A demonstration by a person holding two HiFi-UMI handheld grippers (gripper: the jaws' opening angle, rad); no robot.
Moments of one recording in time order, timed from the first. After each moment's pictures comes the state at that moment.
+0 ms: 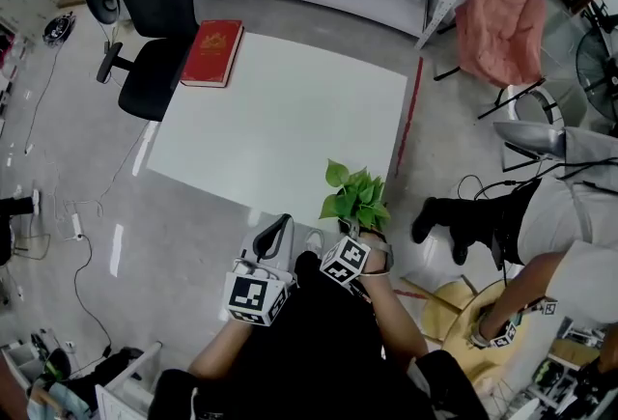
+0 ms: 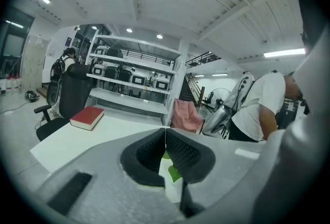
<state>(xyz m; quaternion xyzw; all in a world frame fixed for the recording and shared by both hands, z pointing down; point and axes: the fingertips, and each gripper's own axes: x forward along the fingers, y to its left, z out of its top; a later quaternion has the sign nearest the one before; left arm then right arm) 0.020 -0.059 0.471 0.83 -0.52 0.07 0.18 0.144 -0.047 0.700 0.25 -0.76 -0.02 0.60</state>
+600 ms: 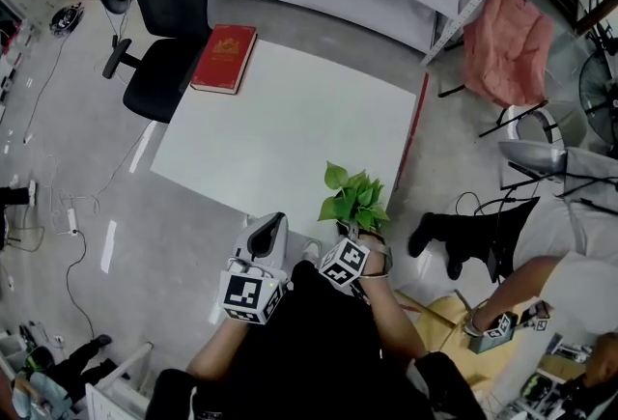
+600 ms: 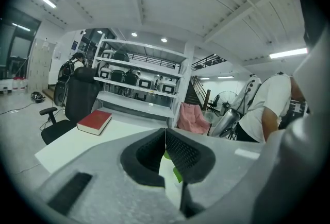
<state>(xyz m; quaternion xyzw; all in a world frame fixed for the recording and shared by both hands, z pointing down) -0.022 -0.086 0.464 0.82 -0.55 0.05 0.17 0.114 -0.077 0.689 0.24 -0.76 -0.04 0.60</state>
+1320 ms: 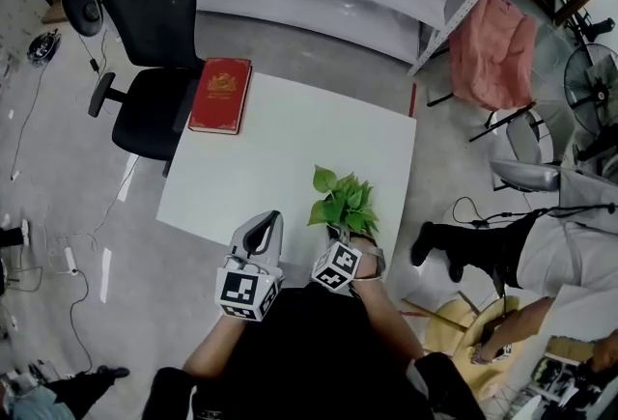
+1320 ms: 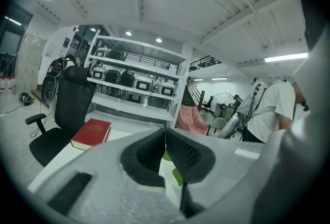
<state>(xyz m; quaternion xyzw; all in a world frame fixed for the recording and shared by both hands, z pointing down) -0.103 -0.201 0.463 0.84 -0.51 0.05 0.16 0.022 -0.176 0.674 0.26 -0.76 -0.04 0.60</state>
